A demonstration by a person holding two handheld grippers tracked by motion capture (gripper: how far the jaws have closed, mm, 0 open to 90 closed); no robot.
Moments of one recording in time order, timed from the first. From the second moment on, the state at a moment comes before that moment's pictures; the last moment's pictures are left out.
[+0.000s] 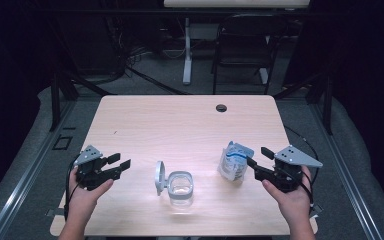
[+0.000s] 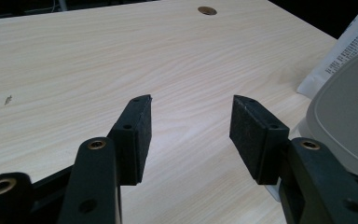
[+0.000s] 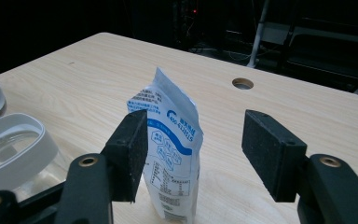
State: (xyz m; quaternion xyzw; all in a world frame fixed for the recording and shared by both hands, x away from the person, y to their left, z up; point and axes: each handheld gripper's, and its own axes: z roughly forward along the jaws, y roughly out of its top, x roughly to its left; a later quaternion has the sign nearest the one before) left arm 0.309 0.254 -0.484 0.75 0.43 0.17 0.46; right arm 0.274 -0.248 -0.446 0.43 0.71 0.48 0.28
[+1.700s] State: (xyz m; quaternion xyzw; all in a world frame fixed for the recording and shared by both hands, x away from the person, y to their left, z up) left arm 0.309 0.261 -0.483 0.75 0.44 0.18 0.46; right arm 0.314 -0.219 -0.533 0.41 0.77 0.44 0.23
